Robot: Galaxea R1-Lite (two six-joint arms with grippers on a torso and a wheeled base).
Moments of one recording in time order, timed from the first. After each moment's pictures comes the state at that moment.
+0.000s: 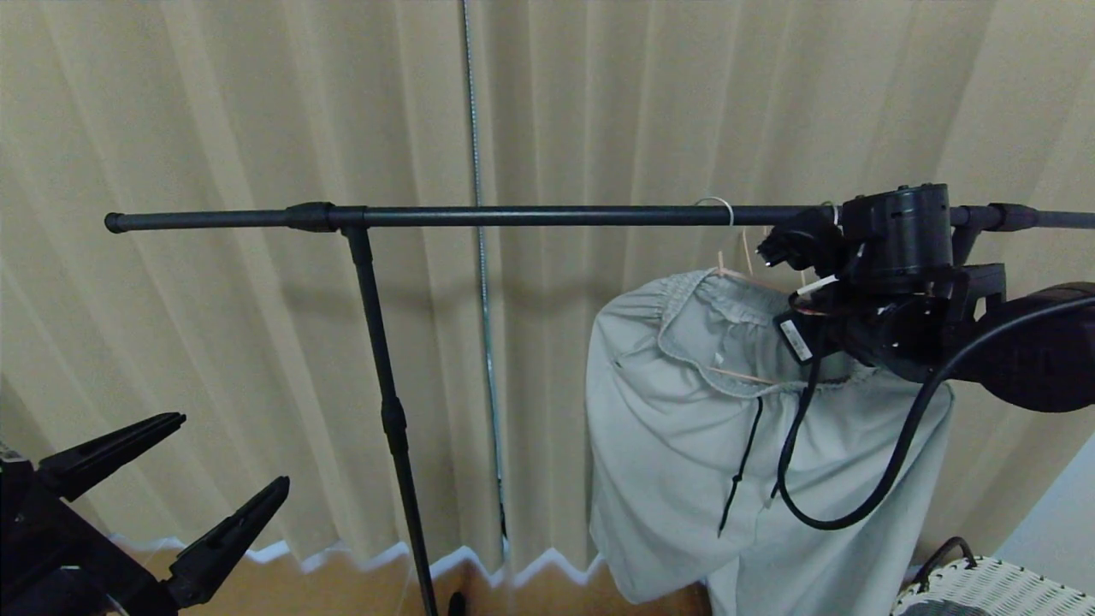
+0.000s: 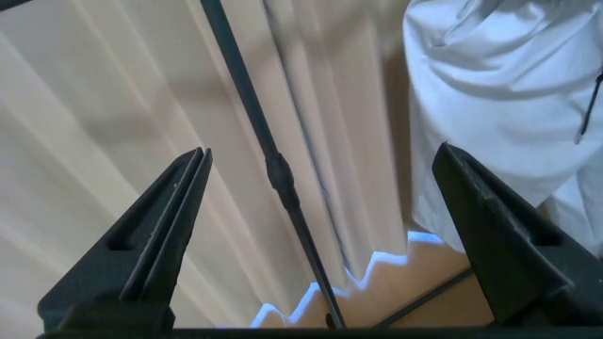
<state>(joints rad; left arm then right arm) -0.23 1.04 -0.07 -0.92 -0.14 0.27 0.37 1.78 -1.12 -0.17 -0.61 -0.30</state>
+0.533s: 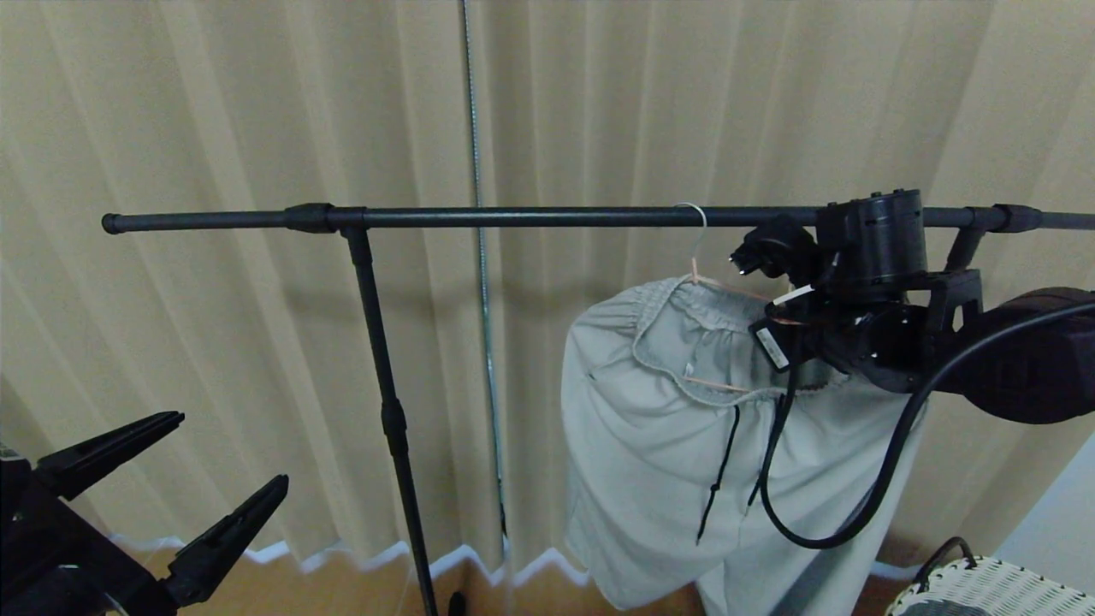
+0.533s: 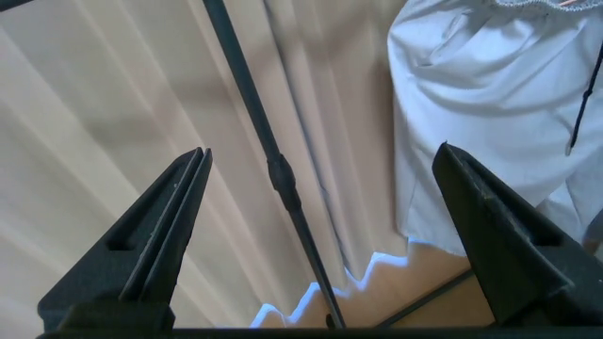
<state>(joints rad) -0.22 1.04 -0.07 -0.92 -0.14 0.27 0.44 1.78 -1.12 -0.17 -0.61 -0.30</state>
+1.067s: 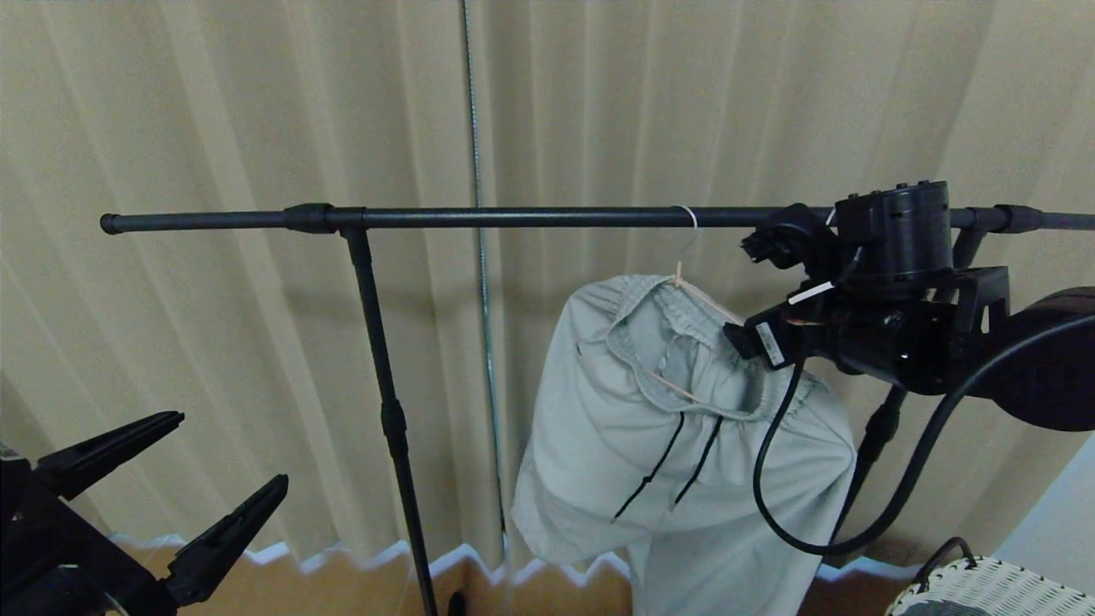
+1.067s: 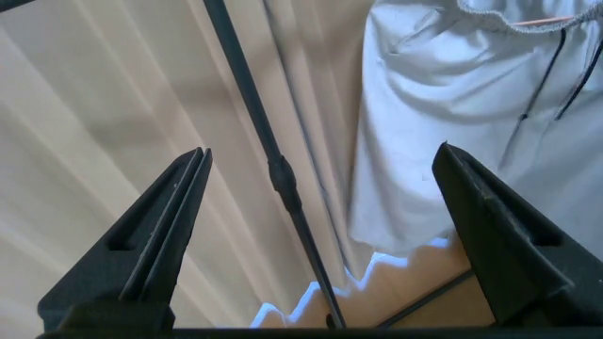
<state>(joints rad) -0.22 1.03 -0.07 -0.92 -0.14 0.27 0.45 1.74 -1.10 -0.17 -0.48 -0.19</state>
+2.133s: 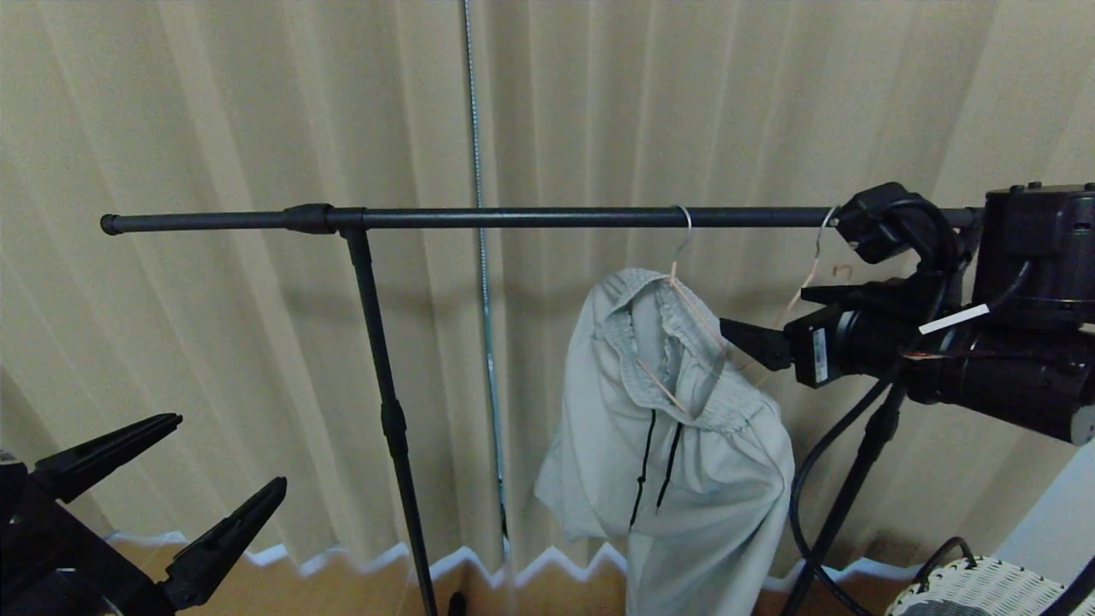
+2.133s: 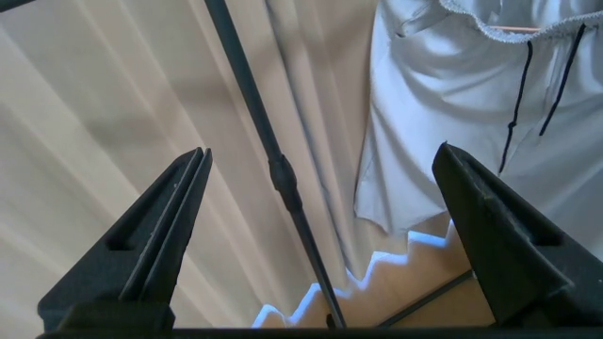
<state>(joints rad) -0.22 1.03 -0.06 -0.92 -0.14 0.27 0.44 1.52 -0.87 -0.33 -0.12 -0.06</state>
